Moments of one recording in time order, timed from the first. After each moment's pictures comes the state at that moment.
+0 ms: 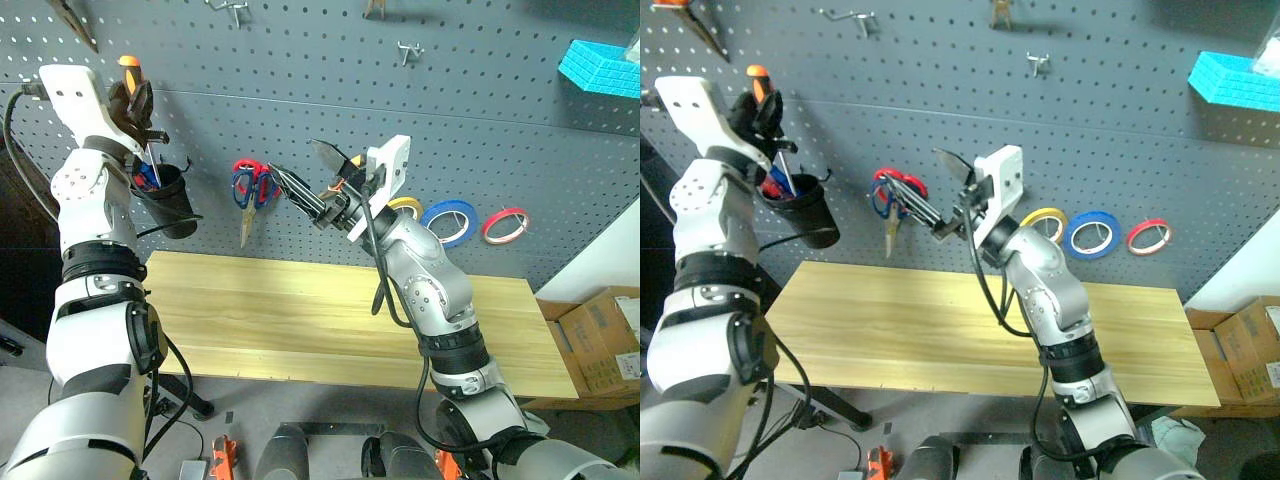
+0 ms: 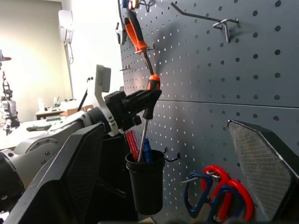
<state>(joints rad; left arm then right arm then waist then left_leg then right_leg) -1.06 0.64 0.32 0.94 -0.22 -0.14 -0.40 -0.69 0.08 0.14 -0.05 0.42 0.30 0.48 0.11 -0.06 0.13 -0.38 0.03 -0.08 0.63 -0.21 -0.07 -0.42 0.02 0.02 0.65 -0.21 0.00</state>
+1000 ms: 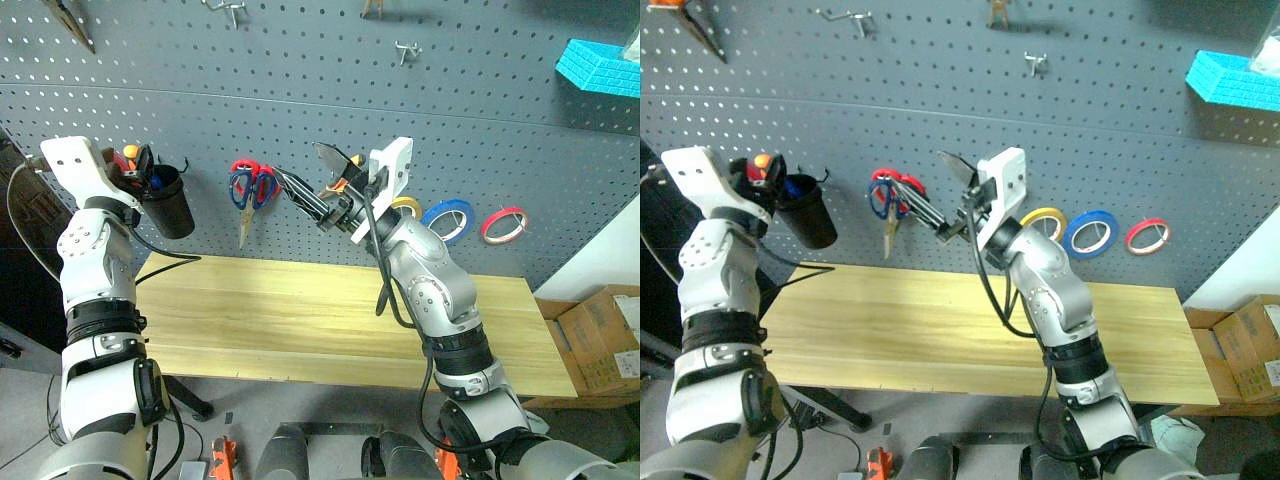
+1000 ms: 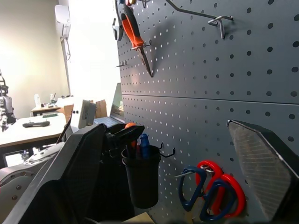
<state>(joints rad) -0.75 0.59 0.40 0.62 -0.29 0.02 -0.28 -0.68 0.06 0.14 -0.06 0.42 0.31 0.48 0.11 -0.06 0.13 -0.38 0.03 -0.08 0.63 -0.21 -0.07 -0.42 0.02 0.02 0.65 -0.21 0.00</state>
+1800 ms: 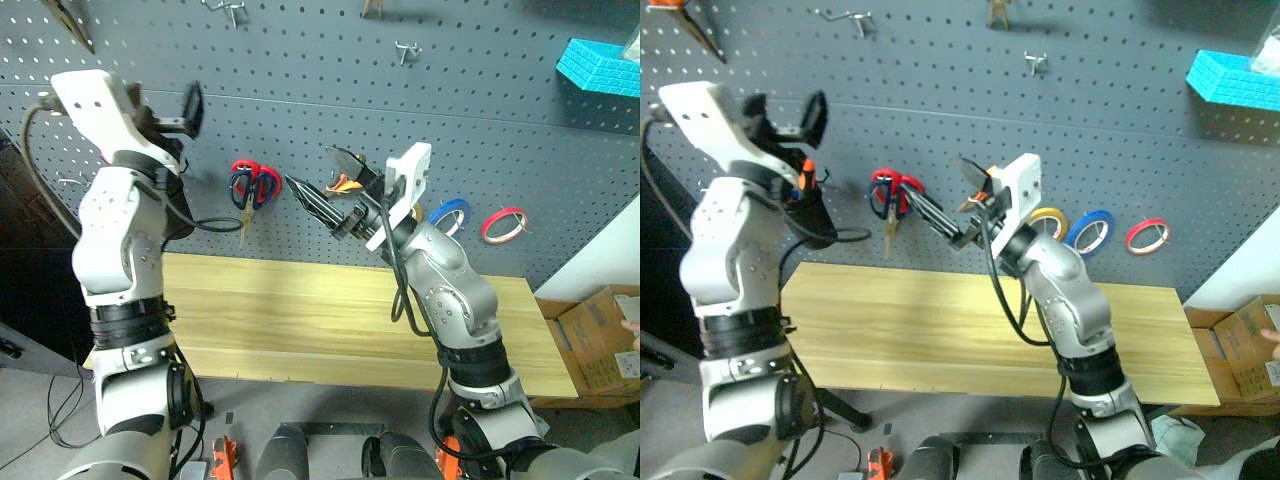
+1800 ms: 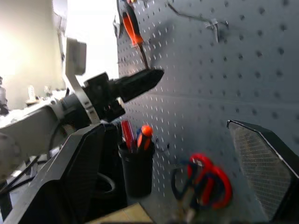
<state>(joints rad) -0.67 0.39 0.29 -0.11 -0.40 0.42 -0.13 -0.55 -0.04 0.15 -0.26 0.42 0.40 0.47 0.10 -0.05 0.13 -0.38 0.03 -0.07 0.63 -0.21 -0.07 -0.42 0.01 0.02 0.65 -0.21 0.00</state>
